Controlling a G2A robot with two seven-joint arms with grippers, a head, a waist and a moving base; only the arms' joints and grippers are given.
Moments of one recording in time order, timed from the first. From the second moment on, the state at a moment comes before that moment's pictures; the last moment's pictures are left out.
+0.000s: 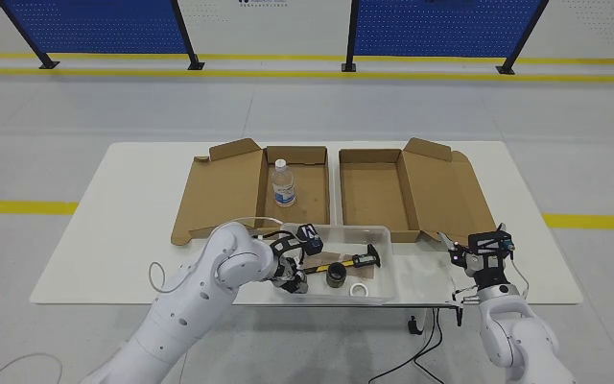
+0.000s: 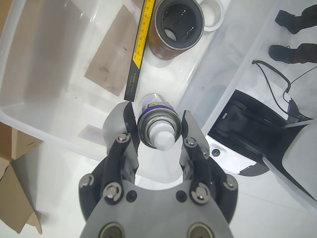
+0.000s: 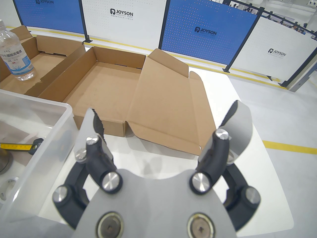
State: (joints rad) left arm 1.02 -1.18 -0.93 -1.60 0.83 -0.49 -1.30; right arm -1.73 -1.15 1.60 -1.80 -1.33 0.00 0.00
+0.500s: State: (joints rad) left arm 1.00 -1.18 -0.89 -1.60 0.83 -0.47 -1.30; right arm -1.73 -1.15 1.60 -1.80 -1.33 0.00 0.00
